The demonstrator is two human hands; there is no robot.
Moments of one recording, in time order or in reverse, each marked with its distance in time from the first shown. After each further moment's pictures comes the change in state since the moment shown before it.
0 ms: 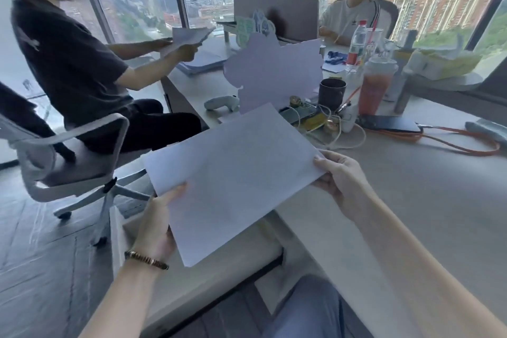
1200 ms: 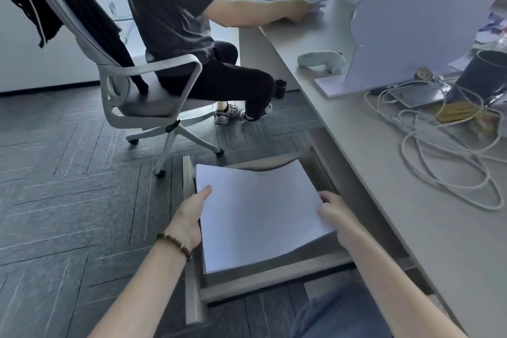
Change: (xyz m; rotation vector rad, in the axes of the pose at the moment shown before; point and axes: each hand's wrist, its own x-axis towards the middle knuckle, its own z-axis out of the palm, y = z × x) left_hand 0.049 -0.036 -0.159 0.015 0.430 -0.468; right_hand 0.048 0.163 0.150 -0.764 -0.206 0.366
